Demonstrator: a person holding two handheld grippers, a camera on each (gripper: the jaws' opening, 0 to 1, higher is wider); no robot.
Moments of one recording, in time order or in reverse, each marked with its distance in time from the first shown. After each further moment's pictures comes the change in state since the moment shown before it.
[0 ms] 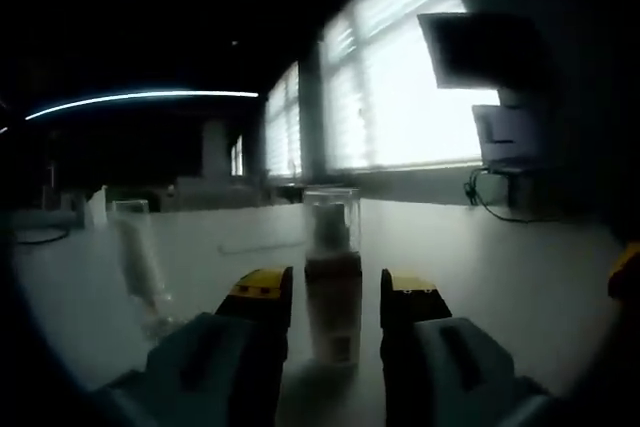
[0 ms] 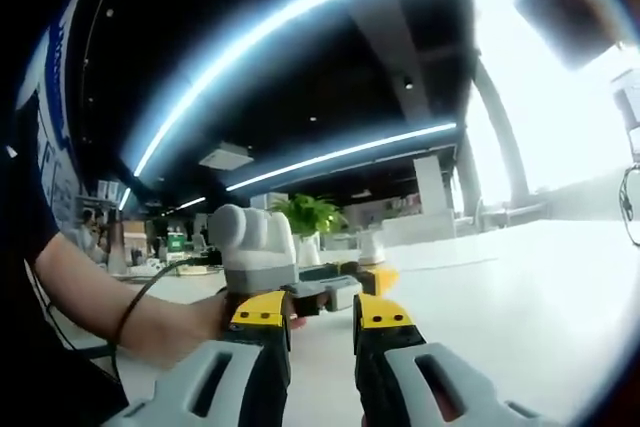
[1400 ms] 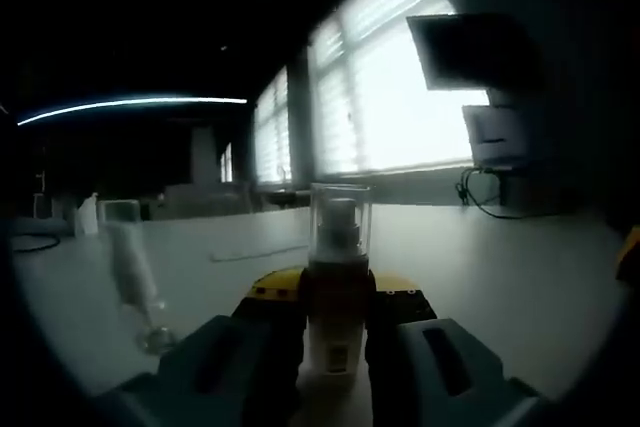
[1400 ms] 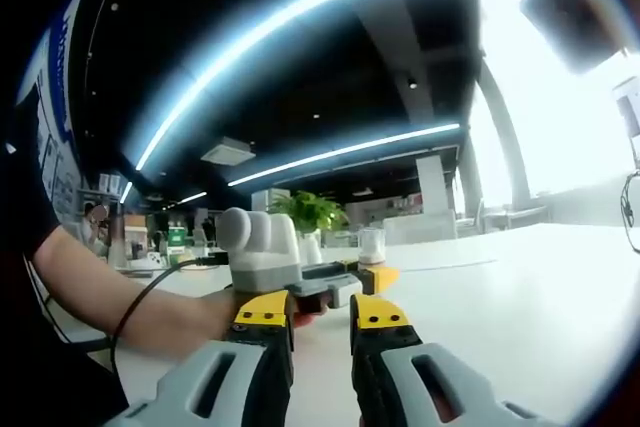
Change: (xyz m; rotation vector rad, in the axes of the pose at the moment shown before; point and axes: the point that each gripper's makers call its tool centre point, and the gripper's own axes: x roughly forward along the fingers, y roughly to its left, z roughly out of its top) left arm 0.003 -0.007 0.004 0.022 -0.038 -0.097; right arm 0.000 0.001 -0.003 -0.023 0.012 0.007
